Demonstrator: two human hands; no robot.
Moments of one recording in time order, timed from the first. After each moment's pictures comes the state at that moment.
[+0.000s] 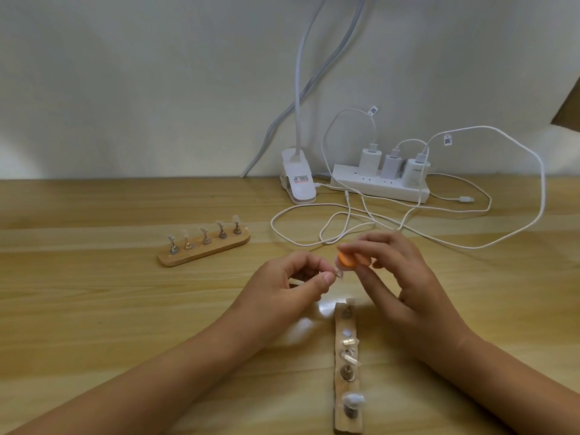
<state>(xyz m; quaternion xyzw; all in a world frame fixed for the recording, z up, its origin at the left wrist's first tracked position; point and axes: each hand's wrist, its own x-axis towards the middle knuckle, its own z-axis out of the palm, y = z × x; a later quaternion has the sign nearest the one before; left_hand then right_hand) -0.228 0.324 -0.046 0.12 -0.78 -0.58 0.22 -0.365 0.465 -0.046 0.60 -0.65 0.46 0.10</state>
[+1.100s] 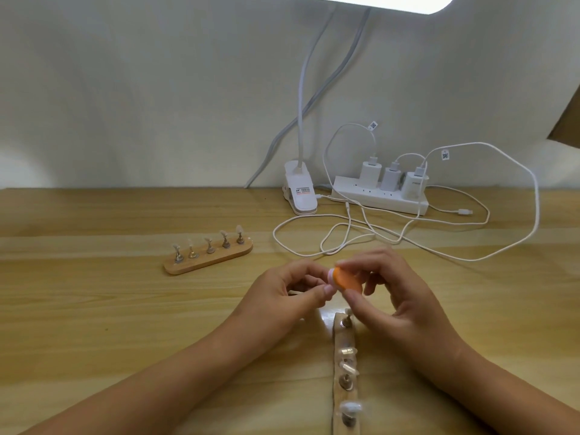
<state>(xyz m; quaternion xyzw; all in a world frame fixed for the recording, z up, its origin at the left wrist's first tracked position) -0.225 0.324 -0.042 0.12 -0.75 -0.61 0.21 -0.358 0.466 -0.039 0.60 -0.60 0.53 0.01</state>
